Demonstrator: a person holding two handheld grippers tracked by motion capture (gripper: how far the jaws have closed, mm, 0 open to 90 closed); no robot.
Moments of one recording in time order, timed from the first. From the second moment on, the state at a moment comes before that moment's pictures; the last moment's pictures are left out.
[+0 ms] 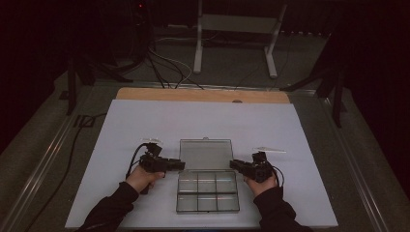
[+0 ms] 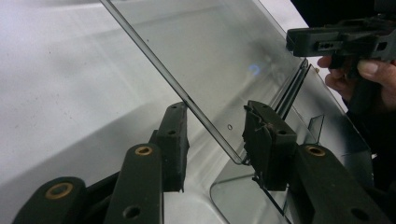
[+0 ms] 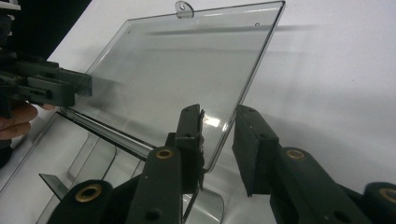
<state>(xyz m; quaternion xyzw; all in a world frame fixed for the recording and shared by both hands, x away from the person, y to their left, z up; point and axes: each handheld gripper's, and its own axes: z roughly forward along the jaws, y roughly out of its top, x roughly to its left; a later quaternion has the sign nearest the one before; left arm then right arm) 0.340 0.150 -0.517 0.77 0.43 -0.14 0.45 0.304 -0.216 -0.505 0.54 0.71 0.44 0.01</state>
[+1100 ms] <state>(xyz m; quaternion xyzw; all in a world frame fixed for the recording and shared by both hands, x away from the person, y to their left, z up) 0.320 0.147 -0.488 0.79 0.38 -0.02 0.47 0.293 -0.203 -0.481 0.47 0.75 0.46 0.07</state>
